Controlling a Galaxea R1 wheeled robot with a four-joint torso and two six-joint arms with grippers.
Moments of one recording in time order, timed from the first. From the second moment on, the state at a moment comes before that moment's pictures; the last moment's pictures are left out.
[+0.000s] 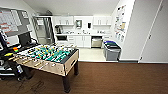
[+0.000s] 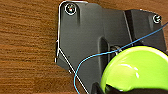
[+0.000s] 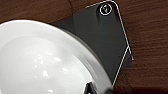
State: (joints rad) left arm 1.61 2.94 -2.76 0.50 -0.18 -0.58; right arm -1.58 2.91 -2.59 0.08 0.15 0.03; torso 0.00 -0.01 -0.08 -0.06
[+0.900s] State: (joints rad) left arm 1.61 2.95 -2.76 0.50 -0.18 -0.57; right arm -1.56 2.91 -2.59 0.08 0.14 0.03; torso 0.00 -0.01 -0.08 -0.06
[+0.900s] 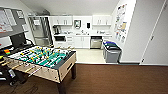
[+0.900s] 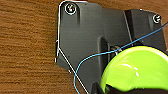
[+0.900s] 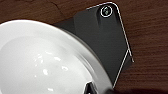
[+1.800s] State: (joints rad) left arm 1.61 2.94 -2.76 0.50 -0.18 -0.57; right arm -1.56 2.92 -2.59 0.07 0.13 0.03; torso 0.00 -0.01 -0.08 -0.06
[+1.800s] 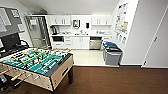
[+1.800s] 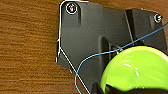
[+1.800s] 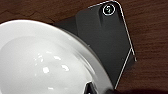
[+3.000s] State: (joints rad) left arm 1.61 2.95 -2.76 0.50 -0.18 -0.57; right arm -1.56 2.92 -2.59 0.07 0.11 0.03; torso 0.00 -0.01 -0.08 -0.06
